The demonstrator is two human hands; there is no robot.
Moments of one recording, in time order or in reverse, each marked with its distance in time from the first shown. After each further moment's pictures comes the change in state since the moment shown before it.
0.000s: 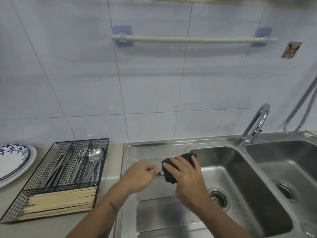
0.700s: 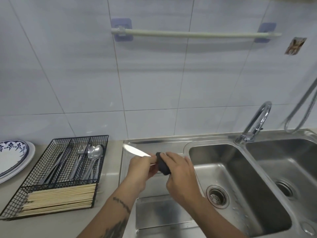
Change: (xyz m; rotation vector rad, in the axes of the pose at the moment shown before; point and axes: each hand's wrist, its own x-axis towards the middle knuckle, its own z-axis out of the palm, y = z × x) left_hand 0.018 0.013 0.022 -1.150 0.302 -0.410; right_hand 0.015 -0.023 0.004 0.232 -0.015 0.156
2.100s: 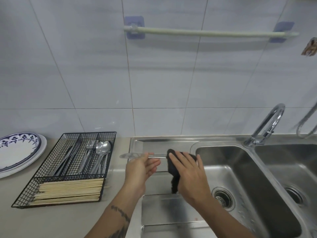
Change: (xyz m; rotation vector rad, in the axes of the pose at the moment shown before) left_hand -0.005 -0.011 -0.024 -0.195 0.051 0.070; right_hand -0.005 0.011 -0.004 -0.268 -0.085 -0.061
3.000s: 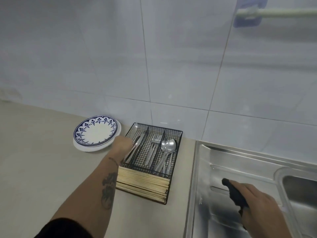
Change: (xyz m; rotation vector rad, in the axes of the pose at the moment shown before) left_hand 0.114 0.153 -0.256 0.701 0.630 0.087; right_hand 0.031 -0.039 0.046 0.187 -0.175 0.011
